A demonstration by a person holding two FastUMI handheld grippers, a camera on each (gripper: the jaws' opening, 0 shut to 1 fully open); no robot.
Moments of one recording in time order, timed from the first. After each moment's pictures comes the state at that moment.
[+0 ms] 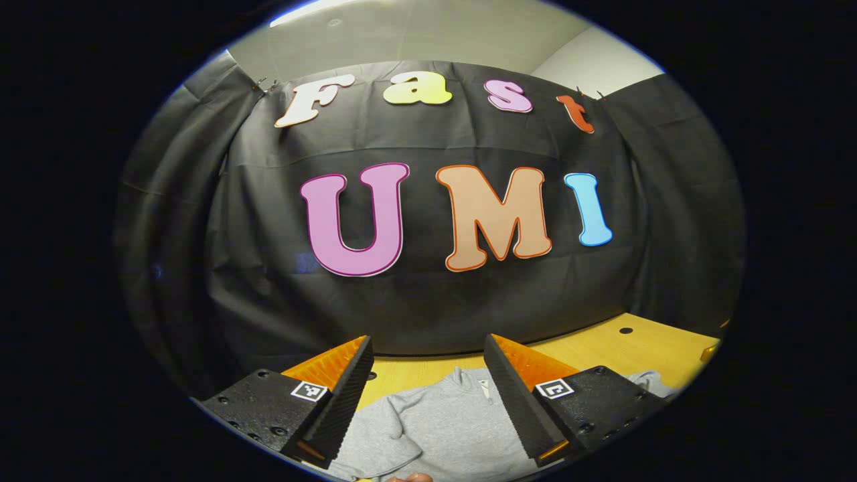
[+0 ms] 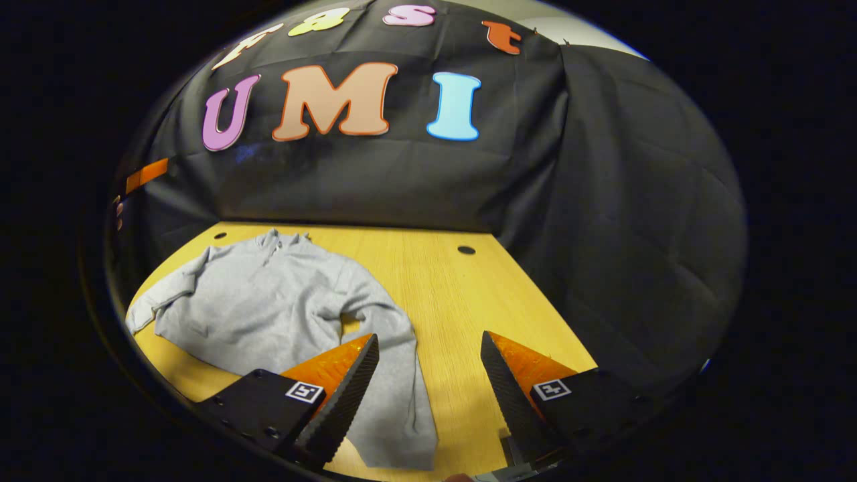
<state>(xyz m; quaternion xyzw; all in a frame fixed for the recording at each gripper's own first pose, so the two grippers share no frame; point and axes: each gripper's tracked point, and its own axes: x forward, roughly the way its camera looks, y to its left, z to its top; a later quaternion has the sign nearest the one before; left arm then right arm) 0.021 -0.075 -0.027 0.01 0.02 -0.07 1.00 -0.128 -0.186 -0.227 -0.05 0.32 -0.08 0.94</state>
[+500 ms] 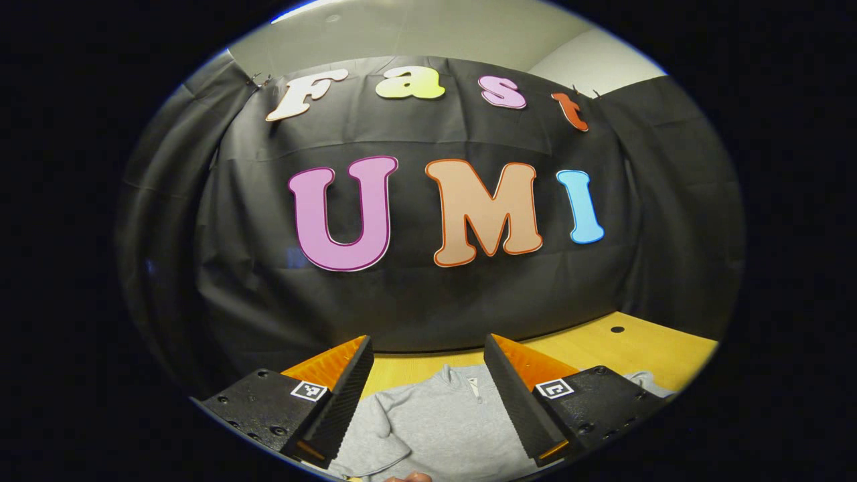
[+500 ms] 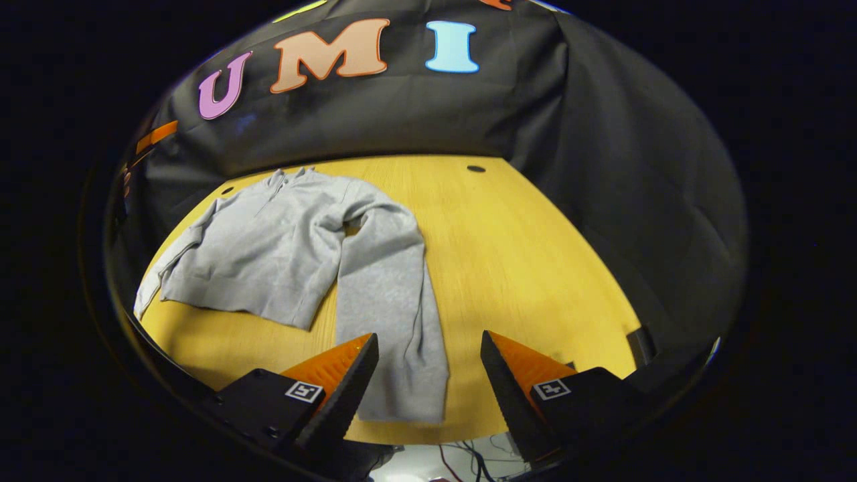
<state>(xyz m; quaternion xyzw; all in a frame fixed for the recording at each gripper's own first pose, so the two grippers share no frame) 0.025 -0.088 -0.034 0.00 0.03 -0.09 1.00 -0.213 -0.179 -0.305 0.00 0.46 -0.05 0.89</state>
